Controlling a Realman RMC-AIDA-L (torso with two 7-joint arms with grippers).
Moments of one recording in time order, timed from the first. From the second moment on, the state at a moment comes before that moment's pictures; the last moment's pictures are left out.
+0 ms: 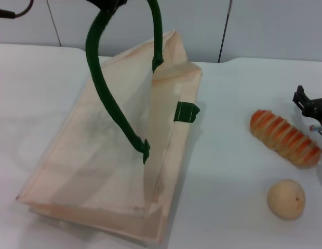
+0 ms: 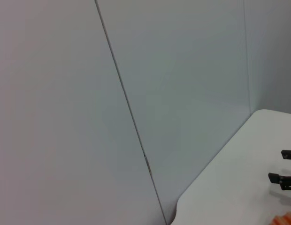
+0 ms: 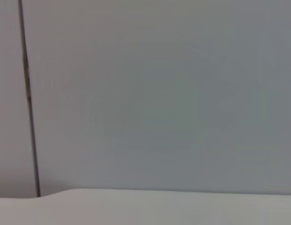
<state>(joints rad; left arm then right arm) -0.54 -2.02 1.17 2.03 -0.79 -1.53 0.58 0.57 2.02 -2.55 -0.41 -1.54 0.73 2.81</state>
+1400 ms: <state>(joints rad) -0.58 -2.02 1.15 2.03 -0.74 -1.61 0.58 0.51 1.87 -2.48 -0.75 -1.70 0.67 2.79</state>
